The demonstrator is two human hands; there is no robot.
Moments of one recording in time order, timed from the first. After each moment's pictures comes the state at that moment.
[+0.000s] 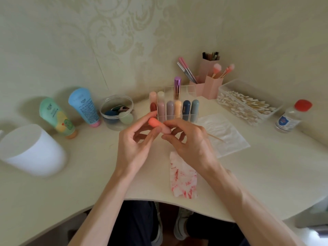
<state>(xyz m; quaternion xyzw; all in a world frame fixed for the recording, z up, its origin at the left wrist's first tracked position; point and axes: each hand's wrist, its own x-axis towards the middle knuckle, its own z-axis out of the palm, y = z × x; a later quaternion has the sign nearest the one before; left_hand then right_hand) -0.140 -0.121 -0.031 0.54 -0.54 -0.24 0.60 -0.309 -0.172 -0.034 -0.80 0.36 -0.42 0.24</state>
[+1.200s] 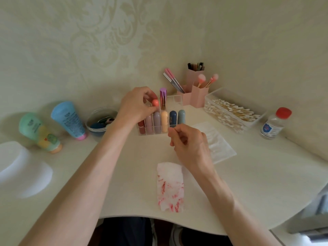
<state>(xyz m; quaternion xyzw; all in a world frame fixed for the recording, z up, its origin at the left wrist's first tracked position) -0.129 -0.258 0.030 0.68 -0.65 -0.13 0.33 -0.325 -0.185 -0.029 -0.69 0.50 -0.44 0.29</state>
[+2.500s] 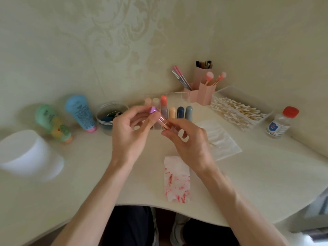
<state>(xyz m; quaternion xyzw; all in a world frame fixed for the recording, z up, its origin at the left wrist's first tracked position) -0.152 -0.135 0.015 0.50 -0.49 -0.27 0.67 -0.315 -0.179 -0.028 -0.75 0.40 -0.47 0.24</state>
